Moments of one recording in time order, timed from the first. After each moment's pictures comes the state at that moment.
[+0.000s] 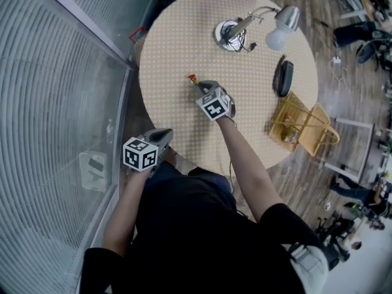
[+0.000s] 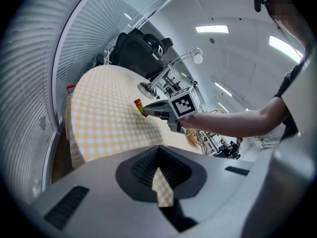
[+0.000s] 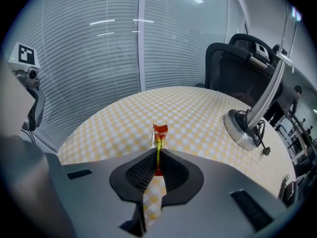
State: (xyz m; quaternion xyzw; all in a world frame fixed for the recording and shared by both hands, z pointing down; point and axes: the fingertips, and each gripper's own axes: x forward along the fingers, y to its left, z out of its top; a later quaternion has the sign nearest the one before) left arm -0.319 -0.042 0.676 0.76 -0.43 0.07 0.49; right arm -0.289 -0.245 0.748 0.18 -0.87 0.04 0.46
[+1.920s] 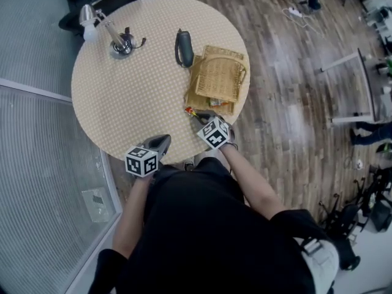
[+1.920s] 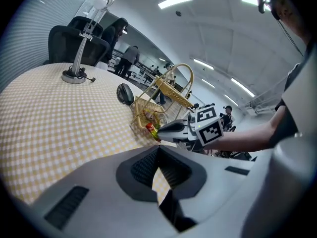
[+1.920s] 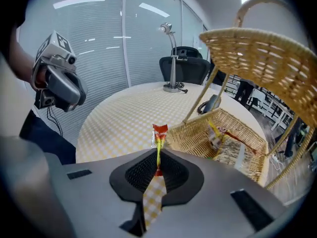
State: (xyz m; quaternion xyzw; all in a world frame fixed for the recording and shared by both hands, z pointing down) left arm 0.041 -0.048 0.622 0.83 -0.37 0.16 0.40; right arm 0.138 -0.132 0.706 0.28 -0.87 0.12 0.39
